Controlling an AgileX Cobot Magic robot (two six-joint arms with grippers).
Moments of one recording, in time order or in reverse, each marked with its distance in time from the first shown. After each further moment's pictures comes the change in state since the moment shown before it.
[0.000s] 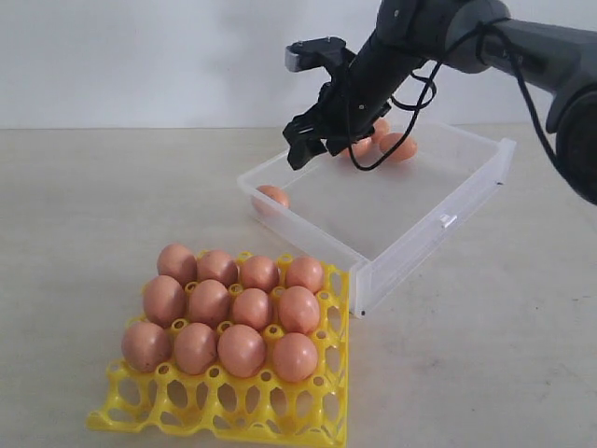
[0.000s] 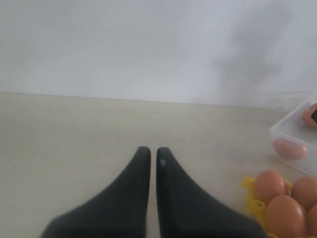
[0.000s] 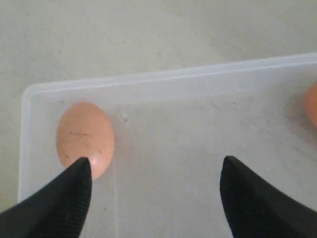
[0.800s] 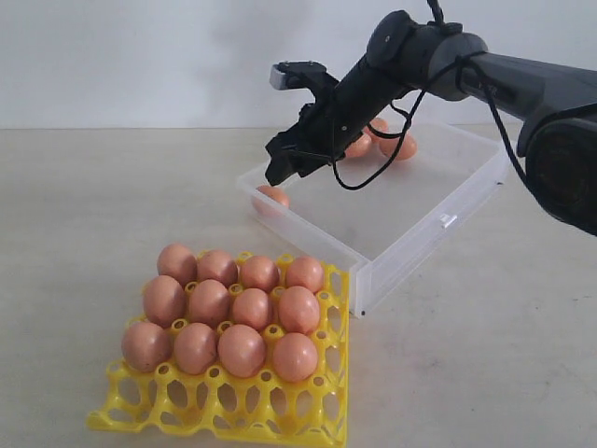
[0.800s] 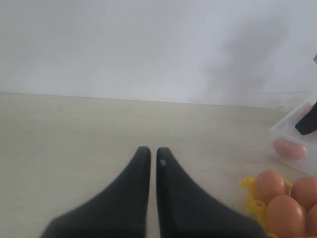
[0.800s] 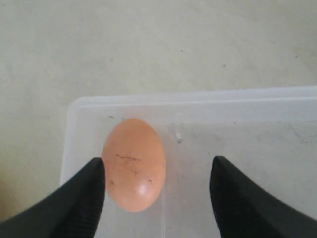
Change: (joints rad) left arm 0.000 0.000 0.000 0.000 0.000 0.000; right arm 0.000 0.097 -0.055 0.214 0.033 -0.140
